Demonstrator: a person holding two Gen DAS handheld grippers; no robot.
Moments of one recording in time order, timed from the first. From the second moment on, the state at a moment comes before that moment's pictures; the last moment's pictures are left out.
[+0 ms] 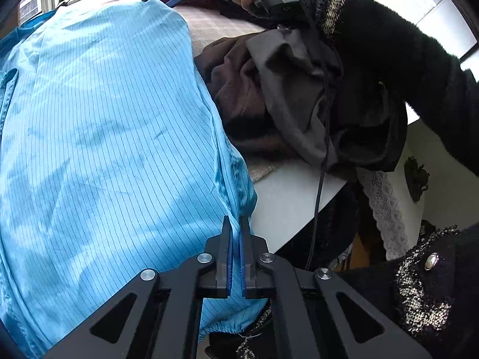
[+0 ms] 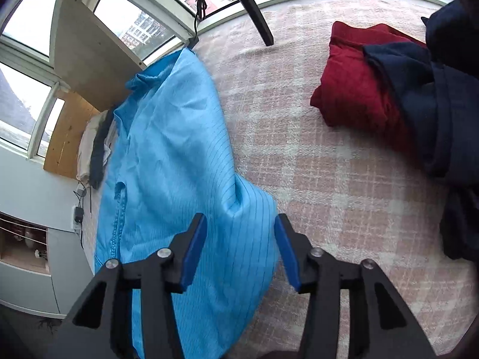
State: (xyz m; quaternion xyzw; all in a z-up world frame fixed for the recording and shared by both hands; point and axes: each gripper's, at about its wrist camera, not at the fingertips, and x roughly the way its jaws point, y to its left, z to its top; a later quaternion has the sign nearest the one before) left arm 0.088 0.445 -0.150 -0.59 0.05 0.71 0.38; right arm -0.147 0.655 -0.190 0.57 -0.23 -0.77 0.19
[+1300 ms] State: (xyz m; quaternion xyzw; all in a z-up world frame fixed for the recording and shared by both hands) left arm 0.120 0.245 -0.162 -0.54 -0.24 0.78 0.22; right arm -0.189 0.397 -0.109 0.57 -0.09 -0.77 0.27
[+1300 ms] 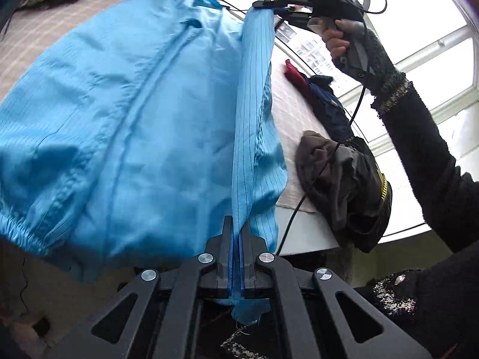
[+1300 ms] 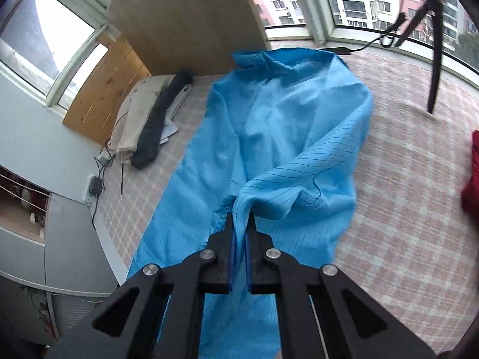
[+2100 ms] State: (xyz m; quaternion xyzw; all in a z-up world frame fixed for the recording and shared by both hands) left arm 0.122 0.224 -0.151 -0.58 -0.08 0.76 0.27; right arm 0.160 0.426 -0.165 0.59 -0.09 -0.77 0.22
